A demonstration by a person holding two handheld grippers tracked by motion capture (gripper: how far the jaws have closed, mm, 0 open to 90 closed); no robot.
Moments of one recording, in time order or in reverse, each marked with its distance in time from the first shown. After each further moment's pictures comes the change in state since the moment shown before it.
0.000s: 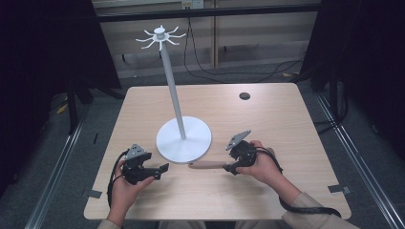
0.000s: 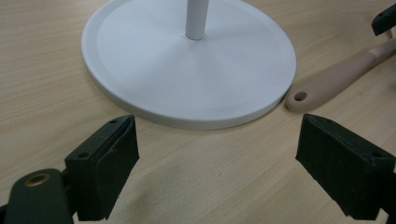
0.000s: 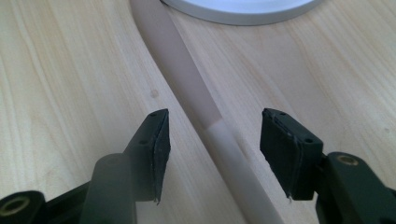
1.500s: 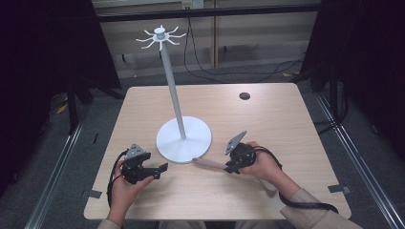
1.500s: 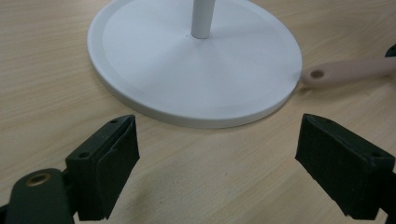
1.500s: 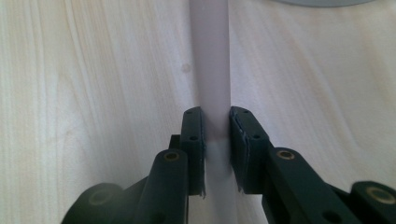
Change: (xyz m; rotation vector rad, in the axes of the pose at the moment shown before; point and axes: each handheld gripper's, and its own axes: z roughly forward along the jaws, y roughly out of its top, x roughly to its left) left arm 0.002 -0.001 0.001 -0.002 0.012 -0.008; right arm -0.006 -0.003 0.006 0.050 0.156 -0.102
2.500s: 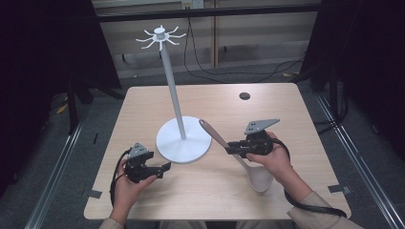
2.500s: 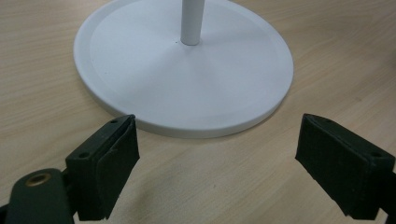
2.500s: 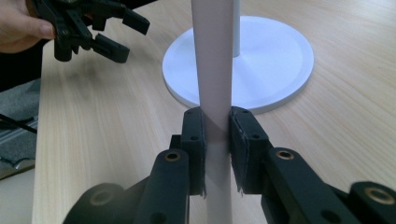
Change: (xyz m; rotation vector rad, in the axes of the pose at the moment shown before) left arm -0.006 0.005 0.005 -0.006 -0.016 0.010; right arm -0.008 -0.004 -0.055 -0.460 -0.028 0.175
